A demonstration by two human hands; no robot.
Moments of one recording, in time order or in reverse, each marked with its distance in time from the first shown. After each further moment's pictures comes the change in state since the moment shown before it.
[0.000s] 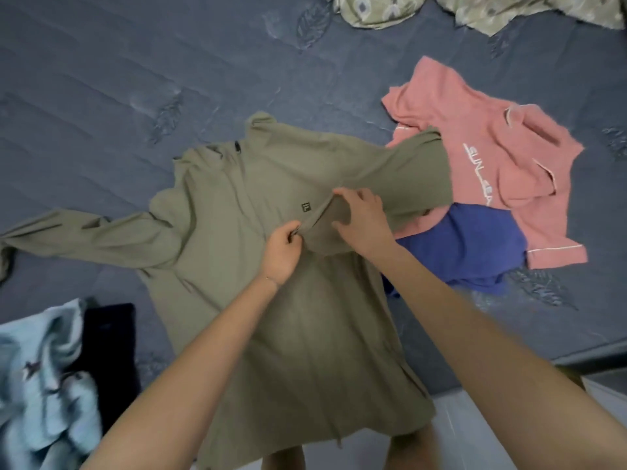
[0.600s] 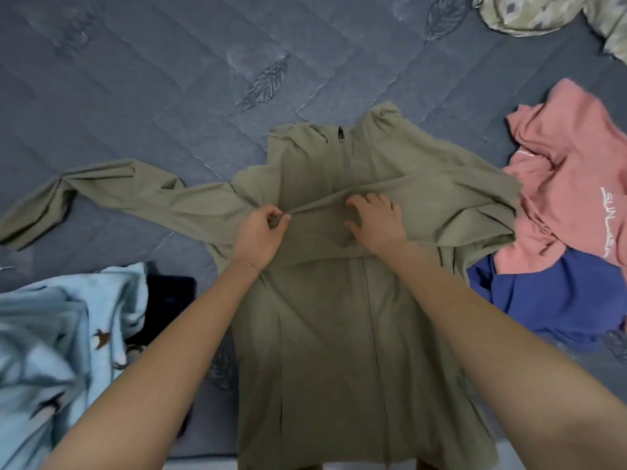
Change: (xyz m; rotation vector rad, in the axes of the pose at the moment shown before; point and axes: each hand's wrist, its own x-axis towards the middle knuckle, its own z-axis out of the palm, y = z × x) left_hand 0.026 -0.121 -0.176 0.225 0.232 -0.077; right_hand 0.068 -0.102 0.125 -0.452 -0.144 -0.163
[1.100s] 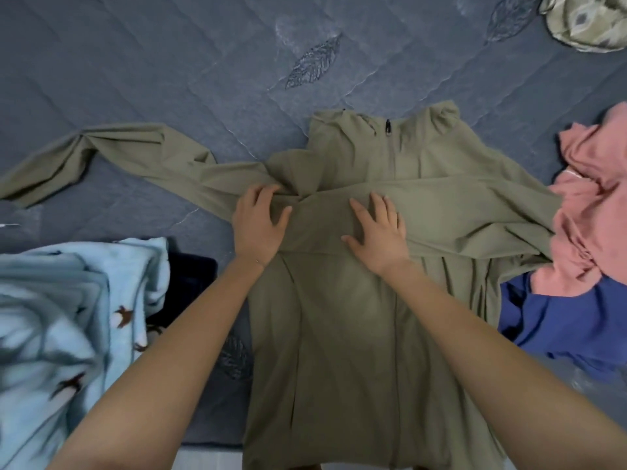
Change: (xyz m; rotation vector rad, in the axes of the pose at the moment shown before) left_hand 0.000 -0.067 -0.016 0.075 0.183 0.037; right_hand -0.007 -0.050 0.042 -0.032 -0.087 -0.001
